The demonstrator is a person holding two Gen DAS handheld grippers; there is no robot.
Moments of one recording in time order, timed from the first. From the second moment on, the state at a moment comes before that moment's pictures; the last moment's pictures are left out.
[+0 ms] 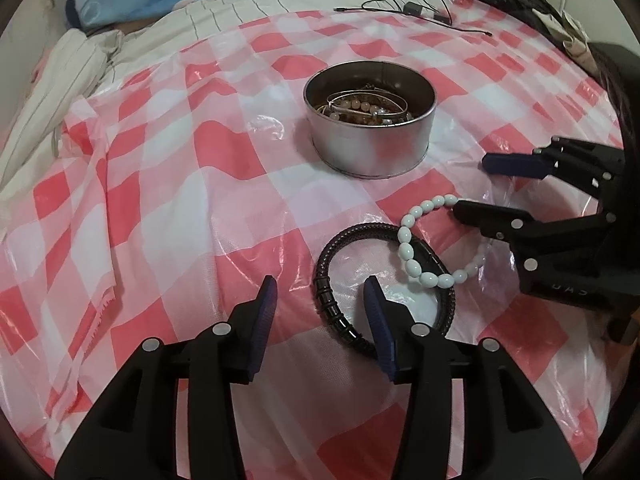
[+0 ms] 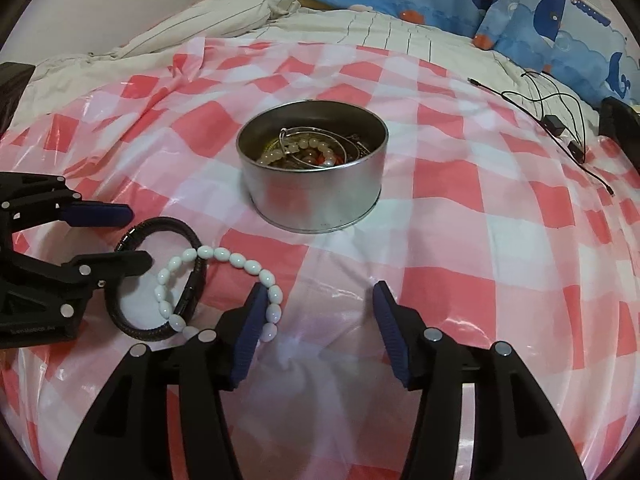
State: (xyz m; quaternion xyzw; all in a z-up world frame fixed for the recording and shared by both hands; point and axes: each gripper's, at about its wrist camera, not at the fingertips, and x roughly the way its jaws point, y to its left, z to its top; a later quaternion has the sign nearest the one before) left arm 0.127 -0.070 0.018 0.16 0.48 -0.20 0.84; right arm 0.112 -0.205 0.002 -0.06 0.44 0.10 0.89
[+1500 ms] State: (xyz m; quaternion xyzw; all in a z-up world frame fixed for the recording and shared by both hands) left arm 0.225 -0.084 0.065 -0.01 0.42 -0.25 0.87; right arm 0.155 -0.298 0.079 0.32 0.30 0.30 0.85
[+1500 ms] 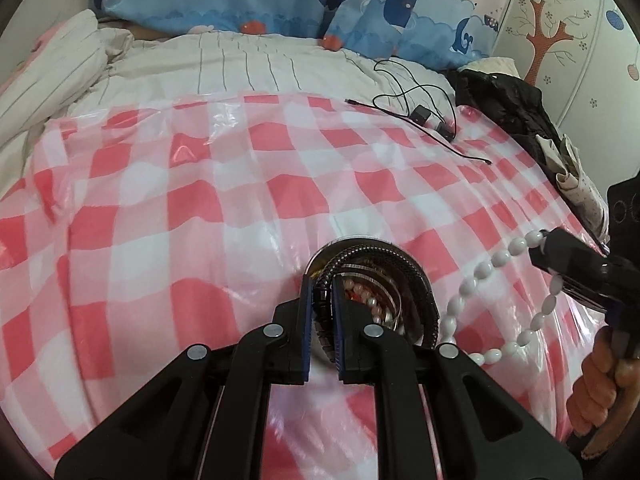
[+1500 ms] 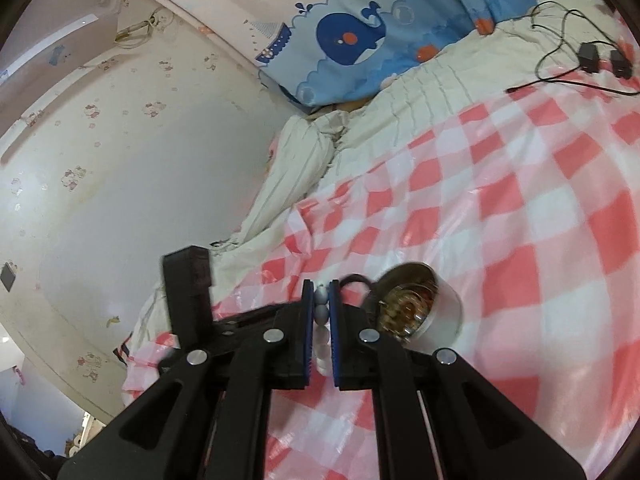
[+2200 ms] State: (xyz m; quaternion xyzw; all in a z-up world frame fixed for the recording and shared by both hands) left arm 0.219 -0.049 0.067 -0.05 0.43 -0.21 0.88; right arm 0.196 -0.282 0.012 0.27 0.39 0.18 0.86
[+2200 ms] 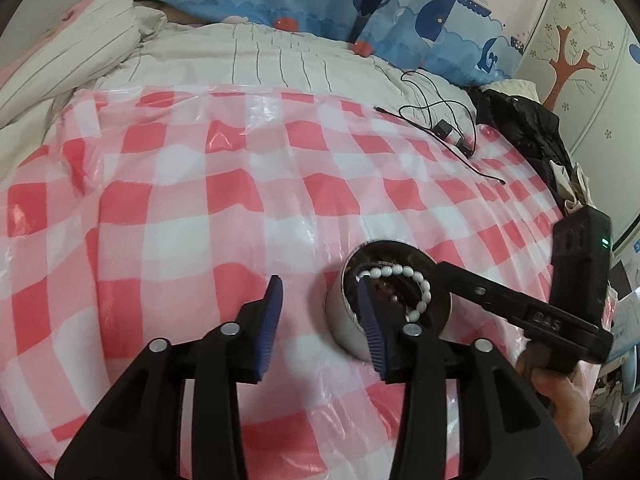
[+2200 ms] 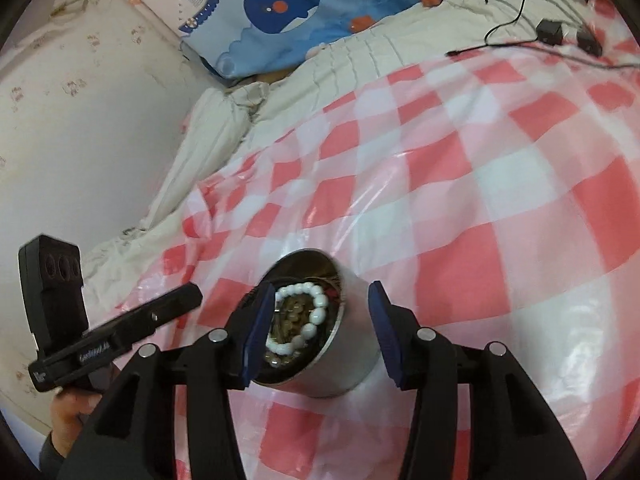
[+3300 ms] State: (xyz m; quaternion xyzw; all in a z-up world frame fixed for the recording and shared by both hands) left arm 0.074 -0.020 0.065 -0.01 0.43 -0.19 0.88; right arm 0.130 -0.211 0.046 0.04 0.37 0.09 0.92
